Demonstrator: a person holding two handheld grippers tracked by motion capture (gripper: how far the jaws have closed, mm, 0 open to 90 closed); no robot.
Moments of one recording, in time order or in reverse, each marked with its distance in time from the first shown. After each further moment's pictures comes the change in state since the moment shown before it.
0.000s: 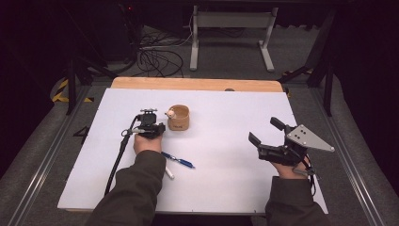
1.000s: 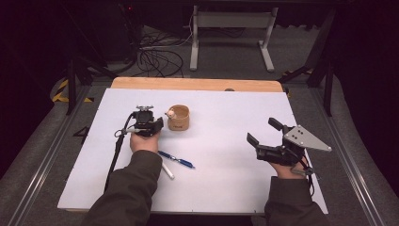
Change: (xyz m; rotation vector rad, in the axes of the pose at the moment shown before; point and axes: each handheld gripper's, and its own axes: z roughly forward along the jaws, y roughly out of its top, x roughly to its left) left arm 0.005 0.006 -0.029 -0.119 -0.092 0.022; right arm 0.002 -0.002 0.004 0.010 0.008 -0.010
